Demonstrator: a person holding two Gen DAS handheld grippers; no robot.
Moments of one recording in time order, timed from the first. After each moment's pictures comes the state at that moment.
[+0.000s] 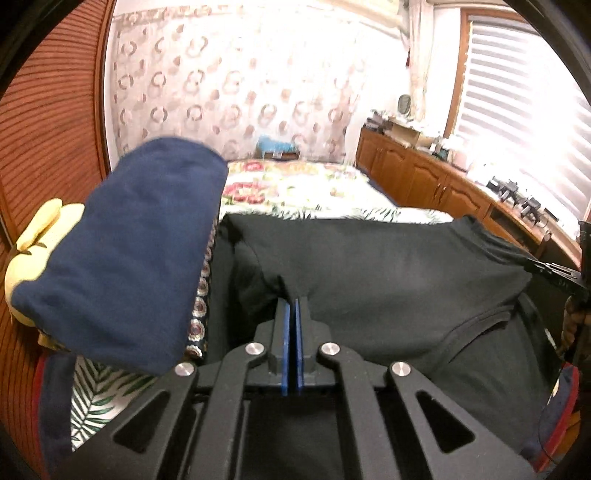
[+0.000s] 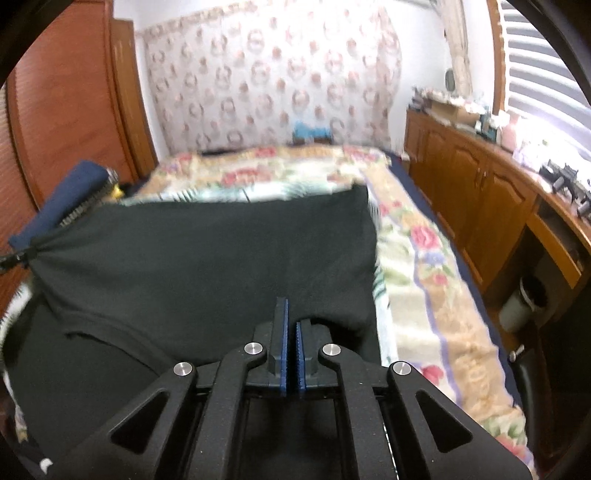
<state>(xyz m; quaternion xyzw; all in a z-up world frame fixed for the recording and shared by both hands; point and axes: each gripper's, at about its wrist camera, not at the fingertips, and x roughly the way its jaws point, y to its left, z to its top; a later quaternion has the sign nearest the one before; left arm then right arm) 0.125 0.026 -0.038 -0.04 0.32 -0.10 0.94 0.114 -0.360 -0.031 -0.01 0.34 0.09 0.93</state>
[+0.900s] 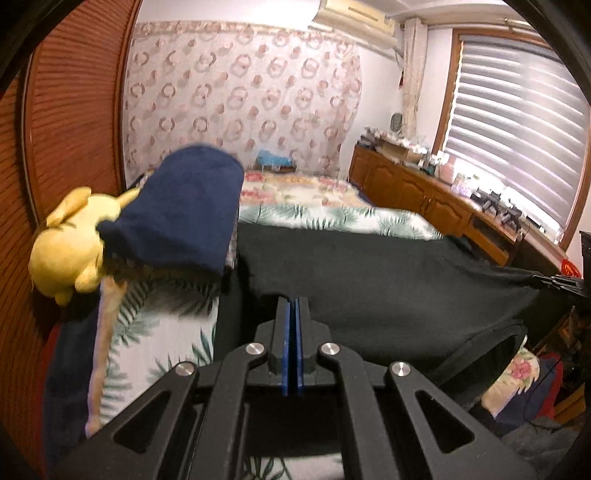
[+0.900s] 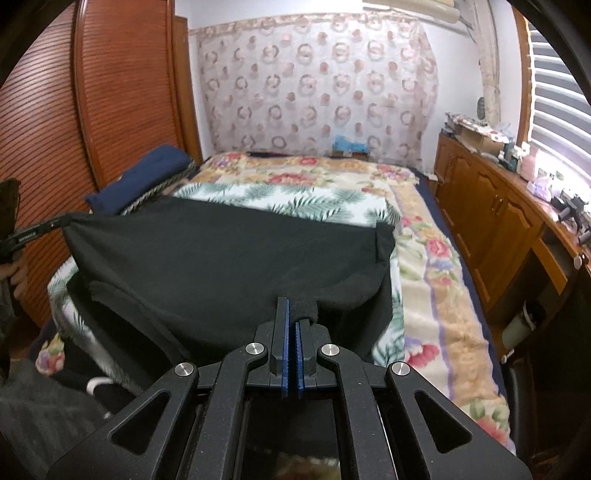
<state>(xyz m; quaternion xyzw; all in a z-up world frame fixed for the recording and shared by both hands) -0.004 0.059 -0.026 -0.06 0.31 -0.10 0.94 -0.012 -0.333 0.001 -0.04 0.36 0.16 0.92</state>
